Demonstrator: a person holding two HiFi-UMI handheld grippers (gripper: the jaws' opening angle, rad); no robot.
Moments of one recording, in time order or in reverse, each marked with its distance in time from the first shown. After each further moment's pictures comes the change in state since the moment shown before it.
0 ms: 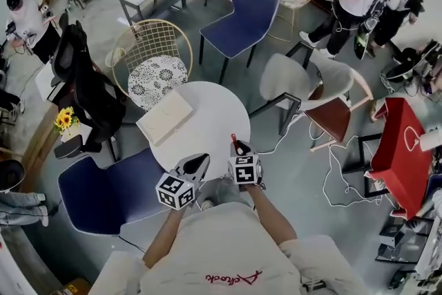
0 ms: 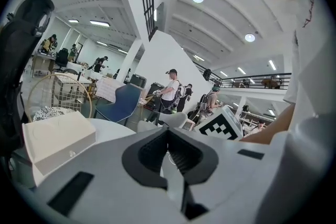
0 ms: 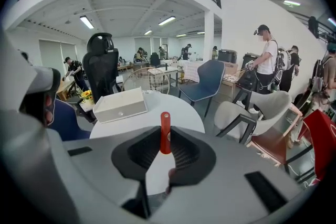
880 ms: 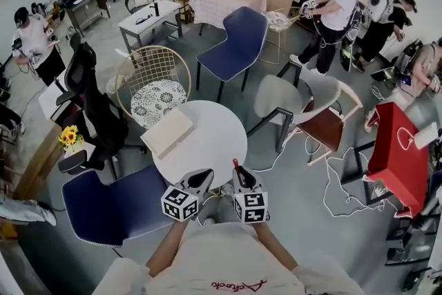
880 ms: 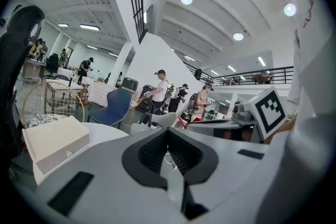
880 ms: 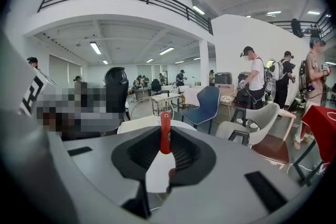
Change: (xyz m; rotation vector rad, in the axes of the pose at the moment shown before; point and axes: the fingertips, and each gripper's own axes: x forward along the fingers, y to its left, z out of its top) left arm -0.033 -0.049 -0.005 0.077 -0.023 -0.073; right arm -0.153 0.047 0.020 0.029 -0.310 0.000
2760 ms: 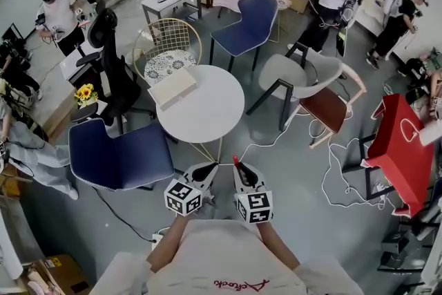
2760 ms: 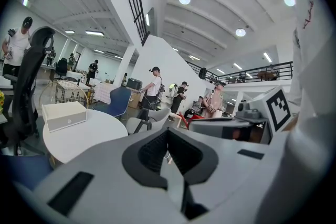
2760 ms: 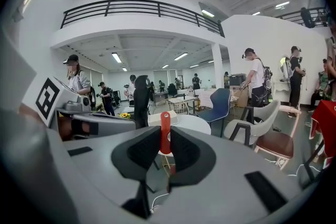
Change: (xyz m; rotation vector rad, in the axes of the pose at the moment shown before) left arm -0.057 -0.178 -0.069 -0.002 -0.010 0.096; right arm -0.188 0.013 -0.062 -0.023 -0.057 0.206
